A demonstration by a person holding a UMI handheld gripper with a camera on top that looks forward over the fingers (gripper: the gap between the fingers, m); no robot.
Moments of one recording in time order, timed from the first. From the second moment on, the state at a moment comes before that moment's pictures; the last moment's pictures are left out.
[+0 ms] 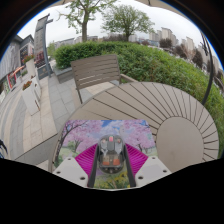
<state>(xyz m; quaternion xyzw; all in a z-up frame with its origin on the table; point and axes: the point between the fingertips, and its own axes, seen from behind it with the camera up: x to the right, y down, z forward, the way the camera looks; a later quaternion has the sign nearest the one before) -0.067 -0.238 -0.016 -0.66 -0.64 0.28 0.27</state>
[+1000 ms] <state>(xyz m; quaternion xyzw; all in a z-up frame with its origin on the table) 0.182 -0.142 0.225 -0.75 -0.57 0.19 0.27</state>
